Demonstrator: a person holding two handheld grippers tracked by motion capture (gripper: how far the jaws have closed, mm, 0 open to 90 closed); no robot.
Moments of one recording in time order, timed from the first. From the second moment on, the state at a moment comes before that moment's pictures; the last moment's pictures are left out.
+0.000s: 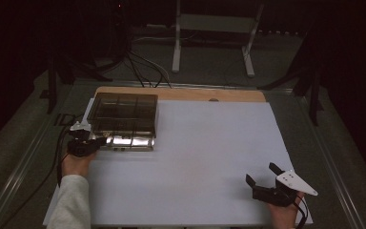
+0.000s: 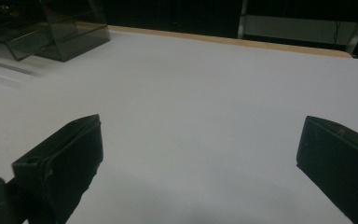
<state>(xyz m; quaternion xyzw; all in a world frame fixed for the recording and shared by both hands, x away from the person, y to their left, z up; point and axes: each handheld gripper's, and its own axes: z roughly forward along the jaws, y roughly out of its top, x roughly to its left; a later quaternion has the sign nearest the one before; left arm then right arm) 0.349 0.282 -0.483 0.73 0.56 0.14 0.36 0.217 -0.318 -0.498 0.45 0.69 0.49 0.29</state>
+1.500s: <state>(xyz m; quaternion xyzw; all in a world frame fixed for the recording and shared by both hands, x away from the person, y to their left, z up) 0.339 0.281 -0.467 0.70 0.55 0.19 0.42 0.218 -0.317 -0.499 0.45 0.69 0.48 0.29</state>
